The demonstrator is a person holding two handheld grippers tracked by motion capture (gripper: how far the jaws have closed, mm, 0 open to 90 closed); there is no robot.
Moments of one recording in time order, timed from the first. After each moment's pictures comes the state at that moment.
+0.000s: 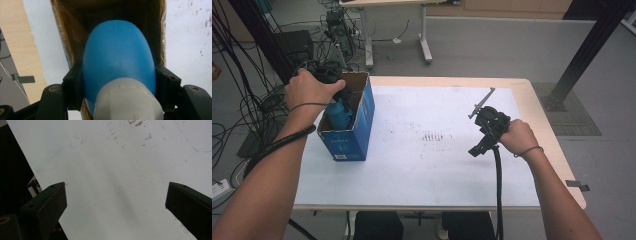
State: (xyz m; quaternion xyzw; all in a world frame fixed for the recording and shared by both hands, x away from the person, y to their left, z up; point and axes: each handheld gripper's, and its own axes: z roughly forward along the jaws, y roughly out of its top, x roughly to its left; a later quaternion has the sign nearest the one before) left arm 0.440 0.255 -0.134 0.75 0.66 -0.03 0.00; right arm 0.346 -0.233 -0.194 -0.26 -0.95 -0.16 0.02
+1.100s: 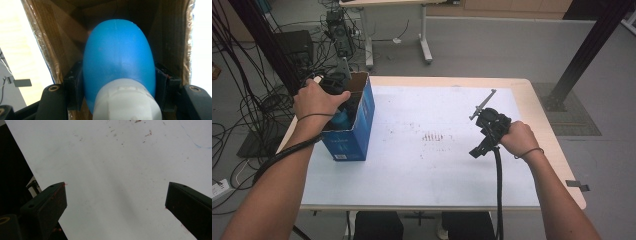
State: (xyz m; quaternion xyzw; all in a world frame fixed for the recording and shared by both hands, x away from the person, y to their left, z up) left arm 0.441 0.245 -0.165 0.76 0.65 -0.03 -0.02; right arm 0.345 -0.237 -0.199 -0.27 -0.95 -0.16 0.03
